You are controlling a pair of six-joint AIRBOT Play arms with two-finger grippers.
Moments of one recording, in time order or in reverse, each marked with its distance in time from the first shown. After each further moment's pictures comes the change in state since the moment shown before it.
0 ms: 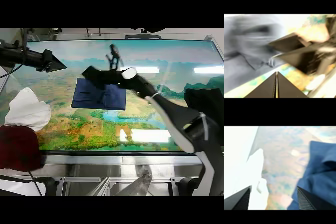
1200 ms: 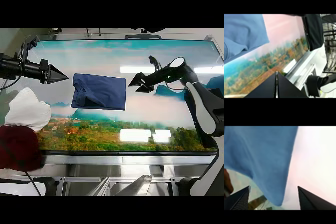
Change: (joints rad) left arm 0.016 0.040 -0.159 -0.142 -0.125 0.041; right arm -0.496 0.018 -0.070 -0.425 0.755 0.293
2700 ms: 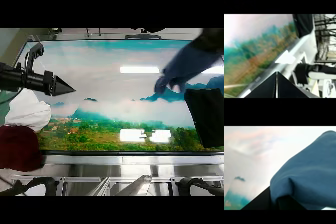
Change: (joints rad) left arm -0.072 0.270 -0.327 -0.035 -0.005 0.000; right arm -0.241 0.739 0.041 -0.420 0.100 0.248
